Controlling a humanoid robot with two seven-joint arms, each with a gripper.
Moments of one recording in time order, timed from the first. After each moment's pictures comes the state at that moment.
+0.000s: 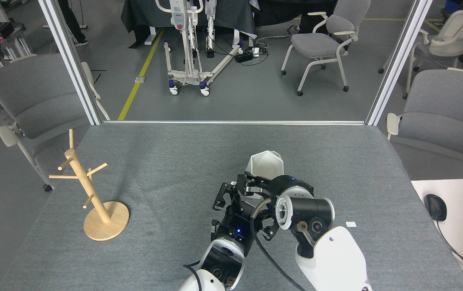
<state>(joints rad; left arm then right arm) -0.36 -0.14 -0.61 -1.36 -1.71 0.19 -0.13 -0.49 0.00 0.49 -1.79 1.32 0.60 1.16</state>
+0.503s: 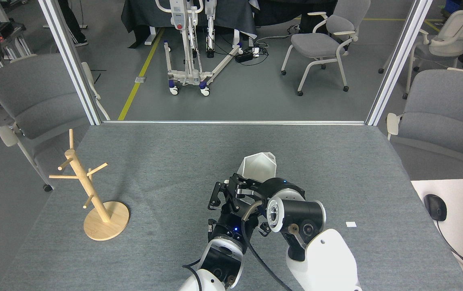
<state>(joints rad) -0.36 -0.14 -0.62 -1.35 -1.72 0.28 -0.14 -0.48 0.05 0.50 -1.79 1.32 0.61 1.16</state>
